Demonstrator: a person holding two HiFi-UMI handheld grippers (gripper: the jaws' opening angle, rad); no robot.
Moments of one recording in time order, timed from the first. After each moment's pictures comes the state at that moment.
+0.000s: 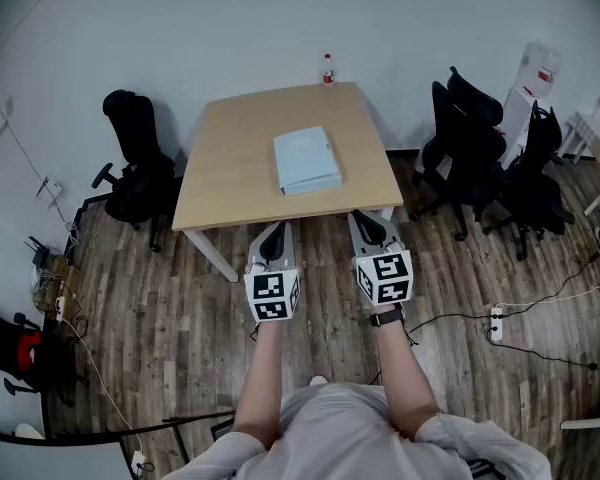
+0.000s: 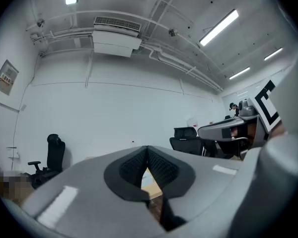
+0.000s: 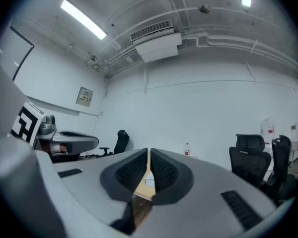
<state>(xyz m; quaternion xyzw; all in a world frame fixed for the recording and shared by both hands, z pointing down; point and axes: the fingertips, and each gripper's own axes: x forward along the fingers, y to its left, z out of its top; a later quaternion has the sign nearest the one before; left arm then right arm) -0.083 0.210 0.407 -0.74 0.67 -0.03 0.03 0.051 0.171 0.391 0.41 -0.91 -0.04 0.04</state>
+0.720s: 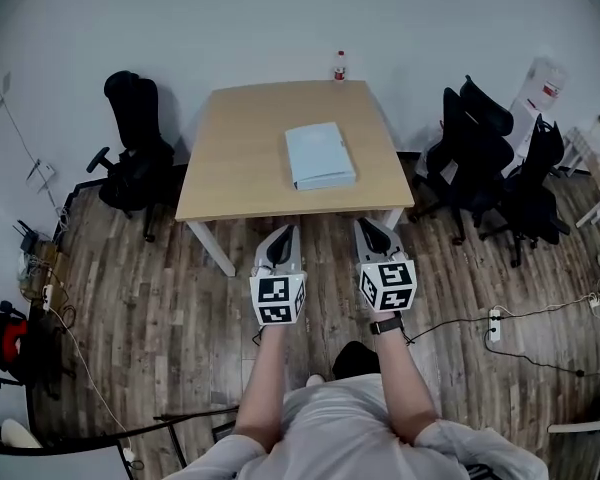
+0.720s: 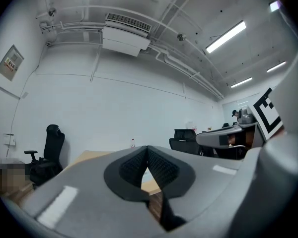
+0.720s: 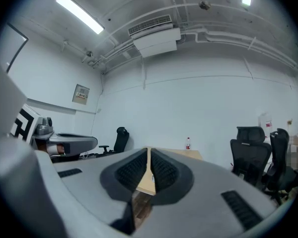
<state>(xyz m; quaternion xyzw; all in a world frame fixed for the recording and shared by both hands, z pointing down) -0.136 0.227 0.436 -0.75 0.66 0.00 0.00 -0.005 0.188 0.422 0.43 -0.90 -0.01 0.05</state>
